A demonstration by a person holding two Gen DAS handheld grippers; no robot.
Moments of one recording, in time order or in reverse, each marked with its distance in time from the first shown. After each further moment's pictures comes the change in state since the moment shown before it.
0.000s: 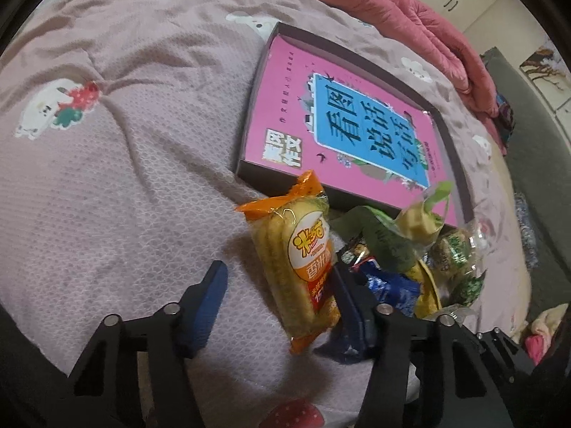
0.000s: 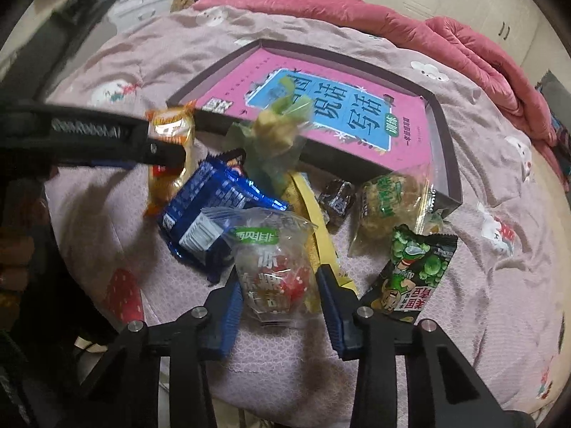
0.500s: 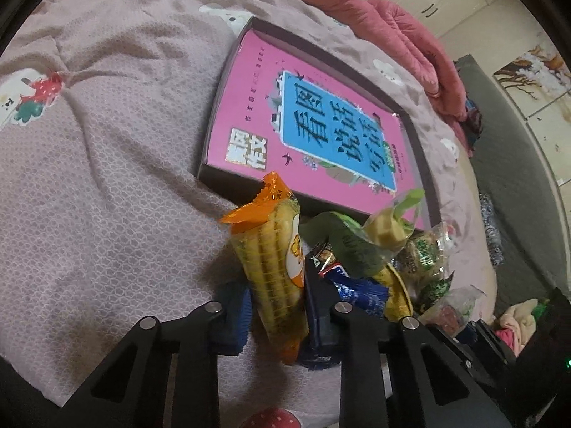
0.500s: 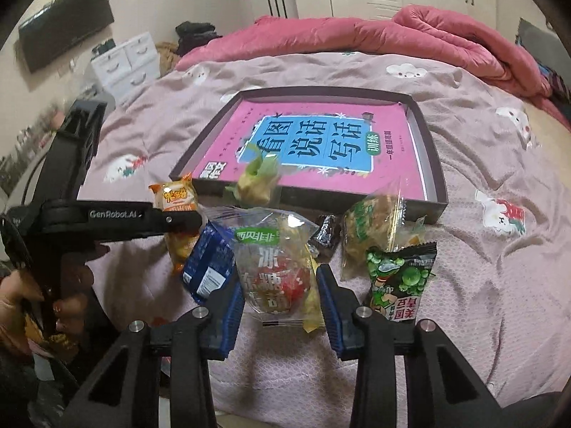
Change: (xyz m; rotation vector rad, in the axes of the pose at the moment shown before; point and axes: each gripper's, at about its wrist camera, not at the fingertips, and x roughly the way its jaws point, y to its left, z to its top) left arm 0.008 -0.001 0.010 -0.006 0.012 -0.171; right arm -0.025 -0.036 0.006 0.200 -0.136 0.143
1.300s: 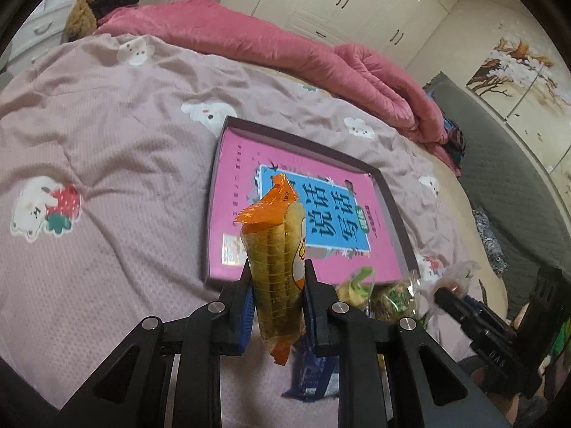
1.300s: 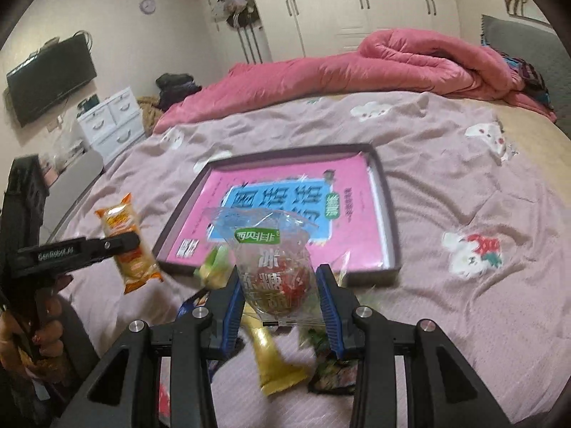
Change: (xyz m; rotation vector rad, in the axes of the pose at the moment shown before) left arm -0.060 -0.017 0.029 0.129 -0.217 0.013; right arm -0.024 -0.046 0.038 0.108 -0.200 -0.034
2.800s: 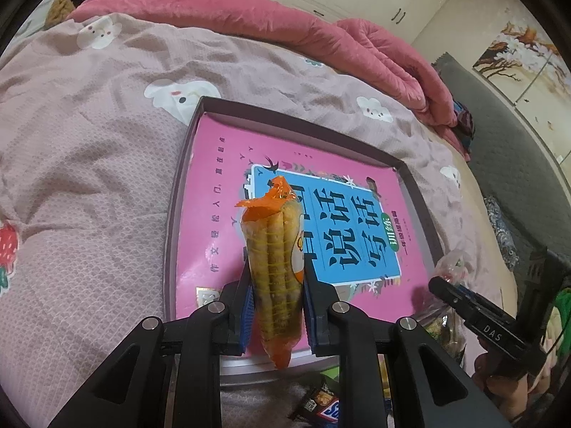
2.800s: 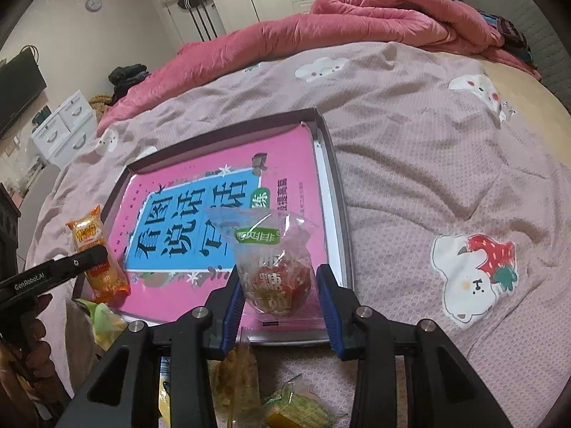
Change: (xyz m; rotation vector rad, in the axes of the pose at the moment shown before) left arm 0.090 -0.006 0.033 0.035 0.077 0.011; right arm 0.095 -0.064 0.022 0.109 0.160 -0.087
